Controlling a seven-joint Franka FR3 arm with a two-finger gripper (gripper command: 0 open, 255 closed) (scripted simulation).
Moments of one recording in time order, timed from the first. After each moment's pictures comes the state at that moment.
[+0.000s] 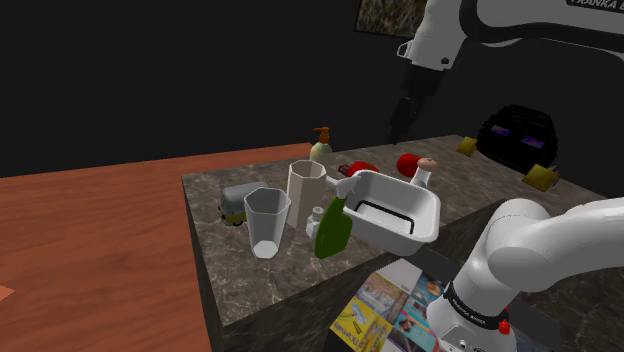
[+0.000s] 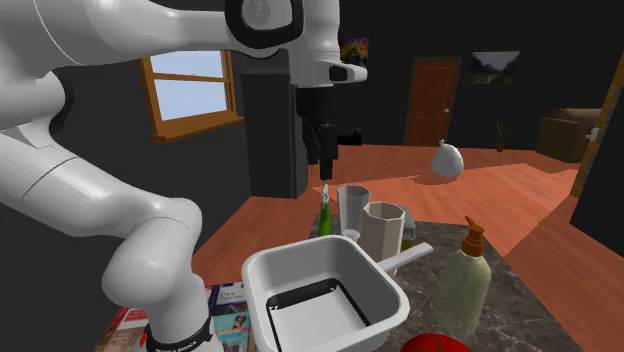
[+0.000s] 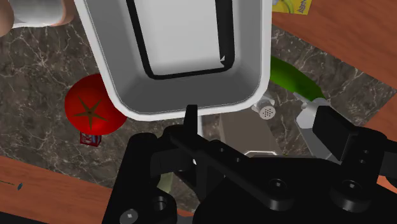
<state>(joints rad) 0.01 -0.82 0.03 -2.33 0.05 1.57 -0.06</state>
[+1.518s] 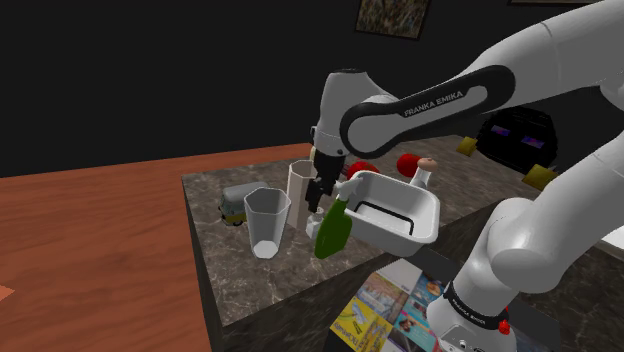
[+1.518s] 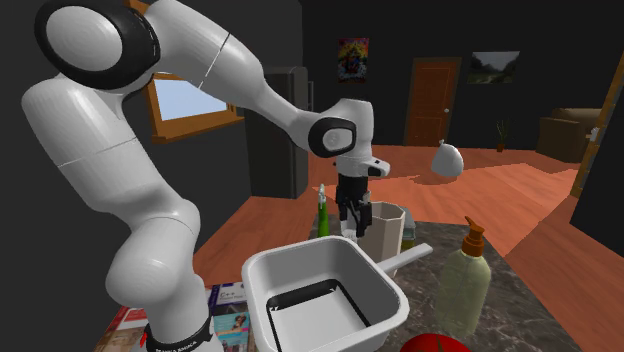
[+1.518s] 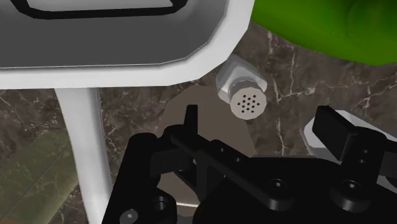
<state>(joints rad) 0.07 -0.31 0.22 -2.48 0.07 2.19 0.05</state>
